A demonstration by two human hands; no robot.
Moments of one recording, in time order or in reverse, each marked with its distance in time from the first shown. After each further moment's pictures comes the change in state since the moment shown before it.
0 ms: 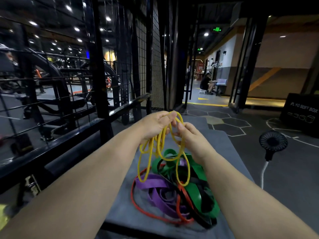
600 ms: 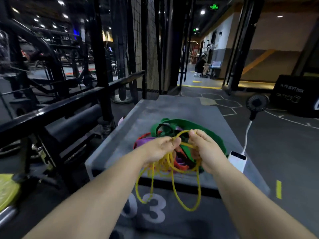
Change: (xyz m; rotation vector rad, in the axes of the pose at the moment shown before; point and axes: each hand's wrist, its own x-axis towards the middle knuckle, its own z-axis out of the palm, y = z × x) left_hand -0.157 -0.054 0.100 -0.050 -0.199 -0.161; right_hand -0.163 0.047 0.011 0.157 0.110 0.098
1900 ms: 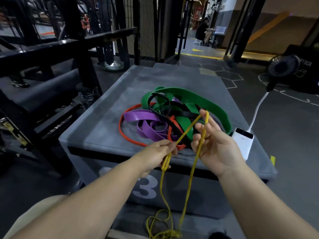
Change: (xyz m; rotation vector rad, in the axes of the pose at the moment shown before) left_hand 0.024 -0.093 0.065 -0.411 -0.035 -0.259; right_hand -0.002 0.057 -0.033 0.584 0.050 0.200
